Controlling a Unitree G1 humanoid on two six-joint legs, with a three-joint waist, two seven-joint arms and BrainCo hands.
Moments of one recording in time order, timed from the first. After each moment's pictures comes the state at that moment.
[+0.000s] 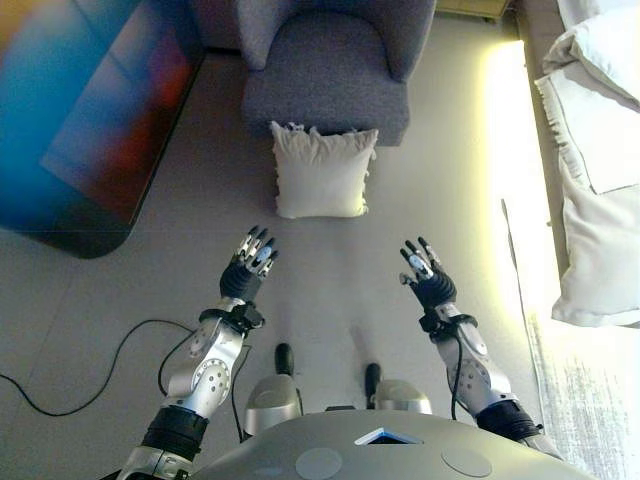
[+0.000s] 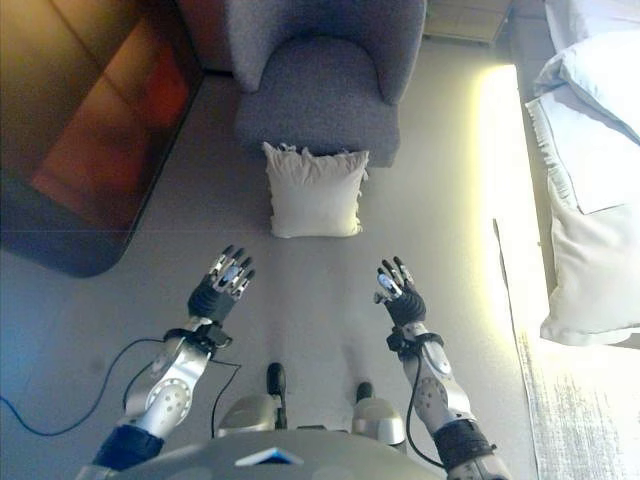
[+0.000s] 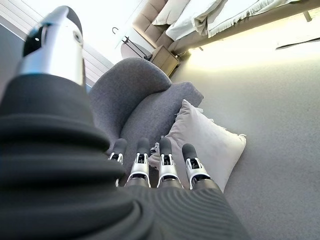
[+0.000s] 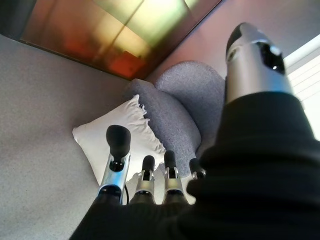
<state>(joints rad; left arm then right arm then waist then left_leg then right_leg) 0.17 0.33 -0.25 0.09 -0.88 -0.10 -0.02 0.13 -0.26 0.25 0.26 0.86 -0.13 0.05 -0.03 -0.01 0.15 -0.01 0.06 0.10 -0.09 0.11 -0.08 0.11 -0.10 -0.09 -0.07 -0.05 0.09</state>
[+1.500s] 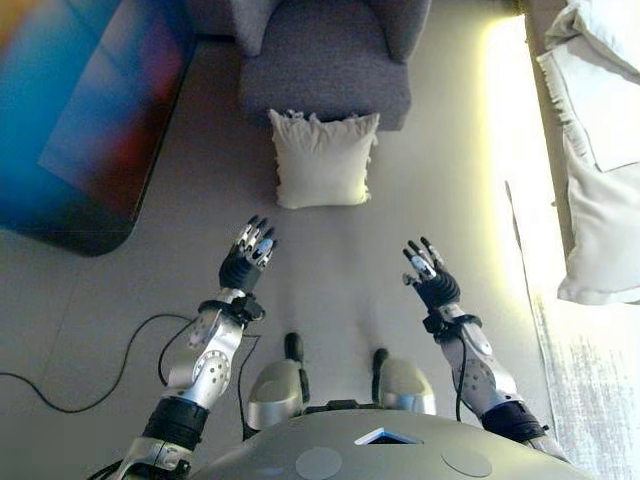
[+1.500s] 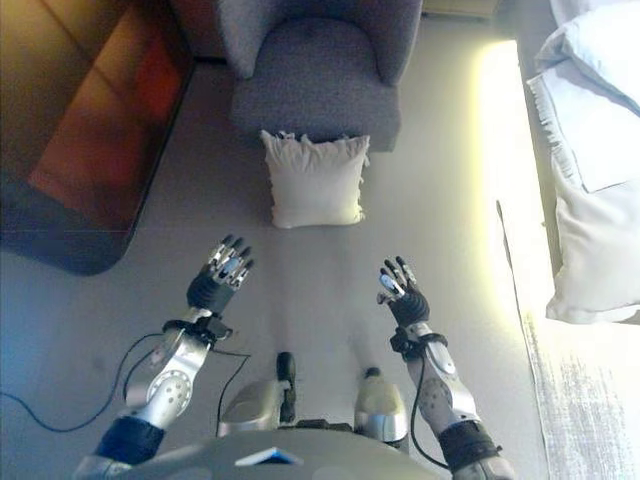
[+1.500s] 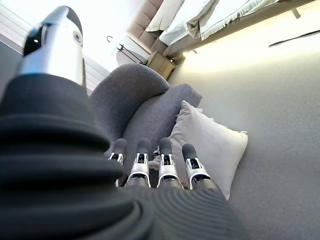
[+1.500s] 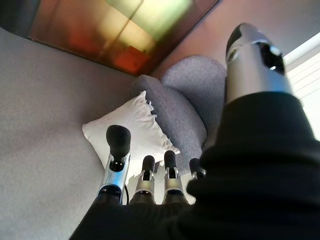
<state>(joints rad) 0.10 0.33 -0.23 0.11 -0.84 -0.10 -0.04 0.15 -0.26 0.25 0.23 0.85 -0.13 0.05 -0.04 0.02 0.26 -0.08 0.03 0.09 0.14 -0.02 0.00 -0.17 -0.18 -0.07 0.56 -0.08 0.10</state>
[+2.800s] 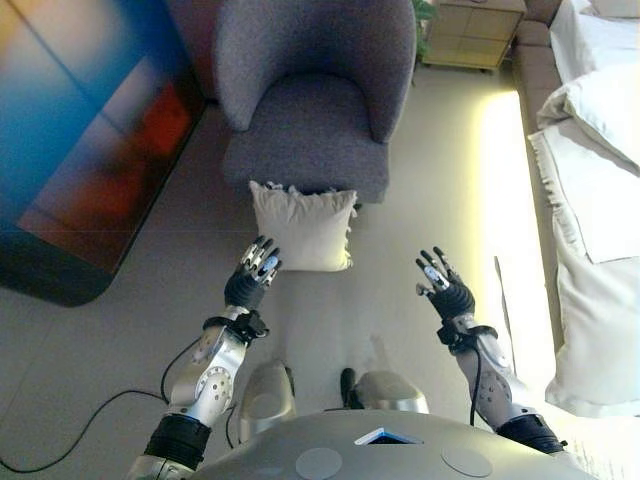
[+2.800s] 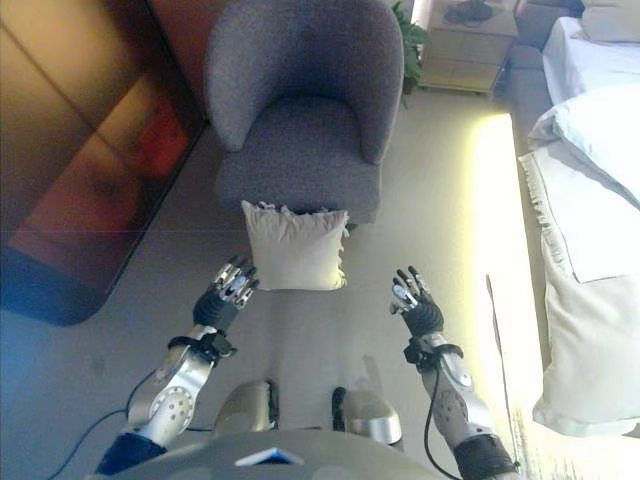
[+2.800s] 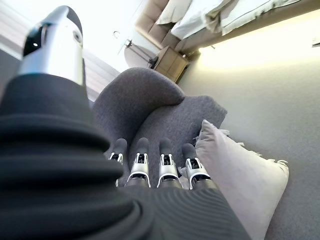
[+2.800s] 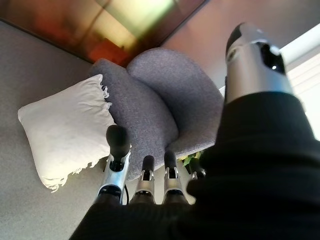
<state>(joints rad) 0.21 0.31 -0.25 0.10 -0.82 -0.07 -0.03 0.22 -0.34 0.21 0.21 0.85 -0.11 0.08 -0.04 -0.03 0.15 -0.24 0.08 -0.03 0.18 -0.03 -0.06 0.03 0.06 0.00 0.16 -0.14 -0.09</state>
